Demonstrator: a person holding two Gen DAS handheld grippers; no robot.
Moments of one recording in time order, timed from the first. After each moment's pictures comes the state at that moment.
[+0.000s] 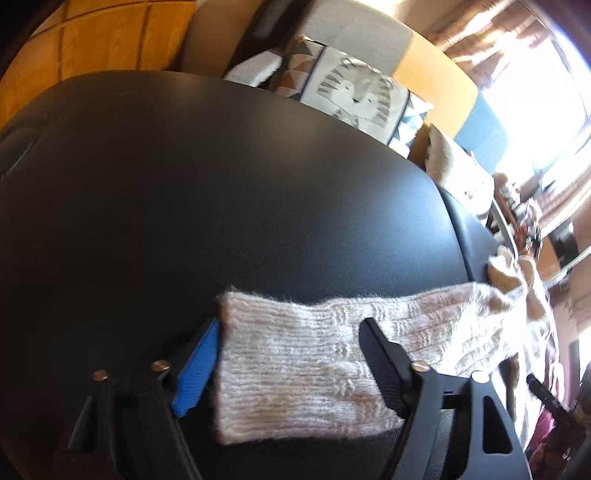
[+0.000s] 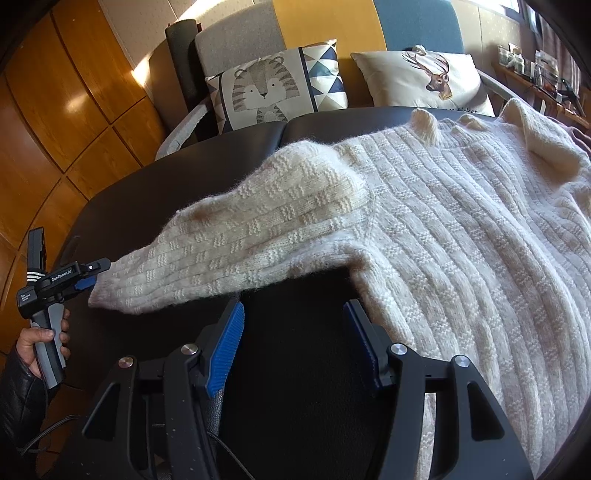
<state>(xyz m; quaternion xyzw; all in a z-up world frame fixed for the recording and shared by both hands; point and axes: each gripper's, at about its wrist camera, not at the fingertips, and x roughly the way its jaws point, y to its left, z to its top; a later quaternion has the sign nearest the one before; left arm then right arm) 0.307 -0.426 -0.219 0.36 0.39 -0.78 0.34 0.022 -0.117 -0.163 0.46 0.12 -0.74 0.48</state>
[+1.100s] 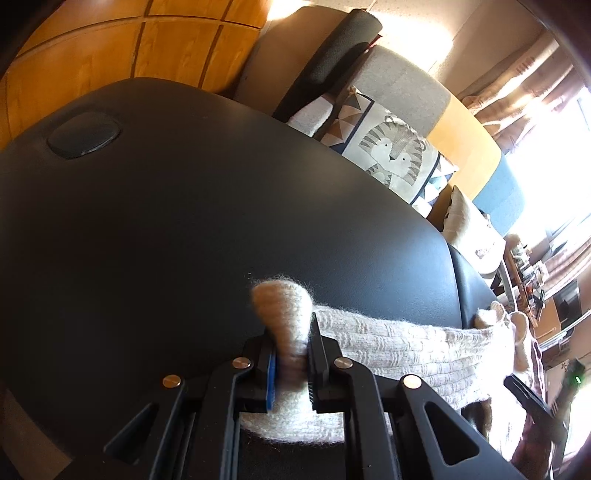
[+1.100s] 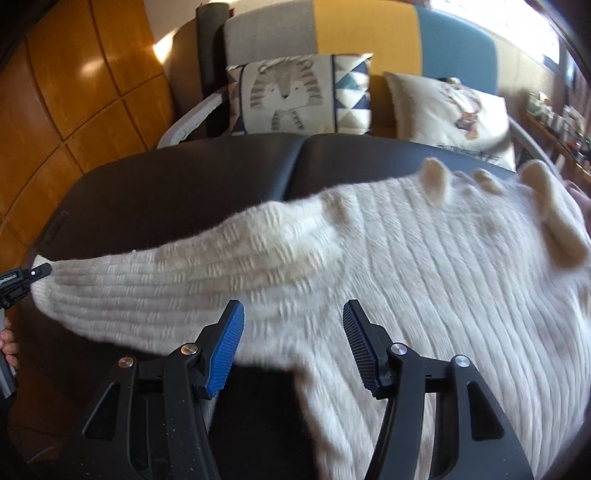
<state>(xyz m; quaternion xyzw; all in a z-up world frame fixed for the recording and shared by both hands) 0.378 -0.418 -0.181 0.27 0.43 -0.75 0.43 -0.019 -0.191 -0.164 0.42 0.21 -0.72 0.51</state>
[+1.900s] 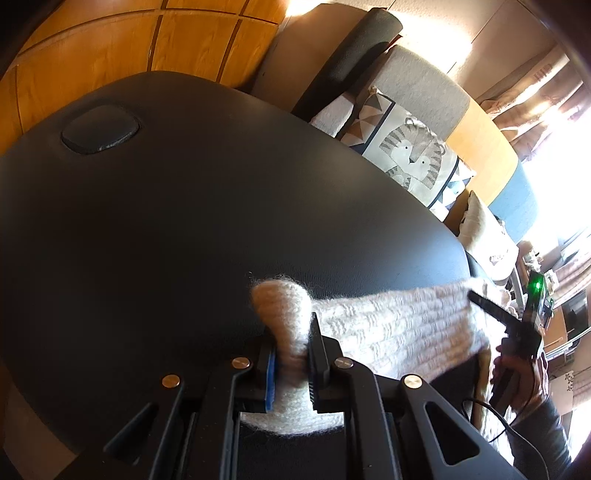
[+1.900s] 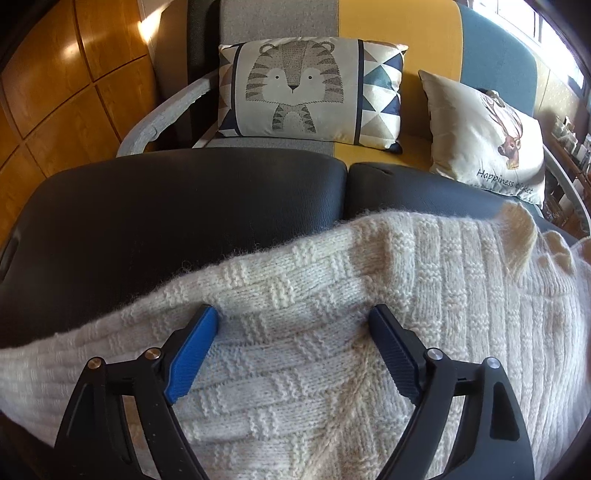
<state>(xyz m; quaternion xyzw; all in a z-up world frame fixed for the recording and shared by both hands) 0.383 -0.436 -0.190 0.28 0.44 -0.73 0.44 -0.051 -0.383 -0.208 0.42 0.23 -0.73 0.49</state>
